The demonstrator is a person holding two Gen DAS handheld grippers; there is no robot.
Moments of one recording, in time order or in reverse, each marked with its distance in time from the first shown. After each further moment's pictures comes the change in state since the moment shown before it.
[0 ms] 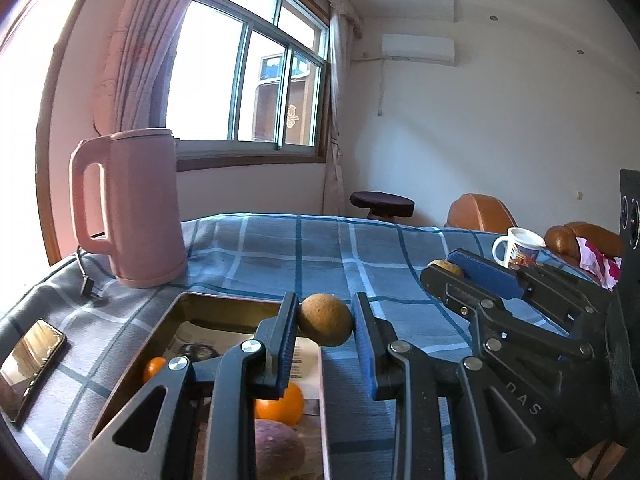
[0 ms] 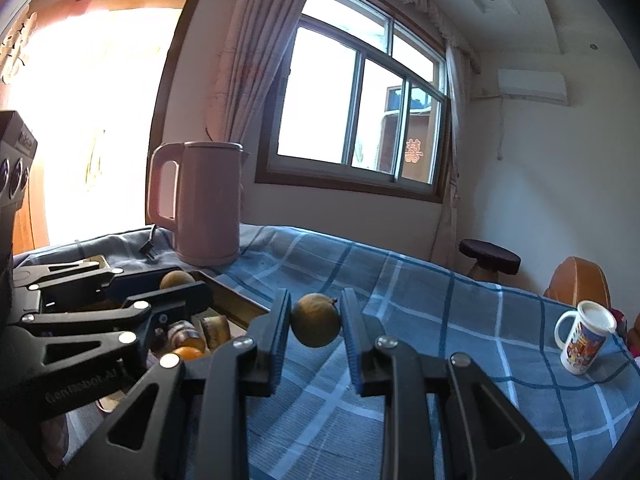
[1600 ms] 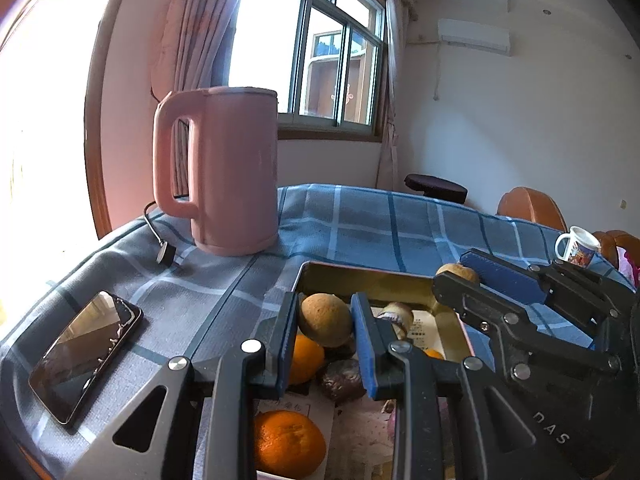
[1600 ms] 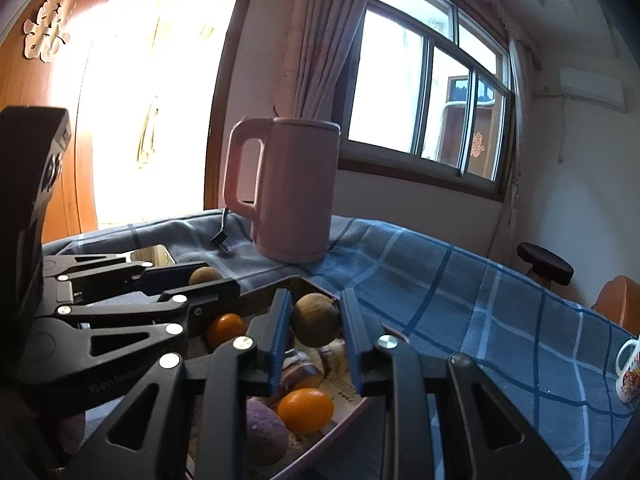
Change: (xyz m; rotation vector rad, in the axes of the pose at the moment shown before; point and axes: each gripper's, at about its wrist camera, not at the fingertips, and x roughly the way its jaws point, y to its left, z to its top) left arm -0.003 0.091 -0.012 -0.073 0.094 0.168; right arm 0.047 0.088 0.012 -0.064 0.066 0.202
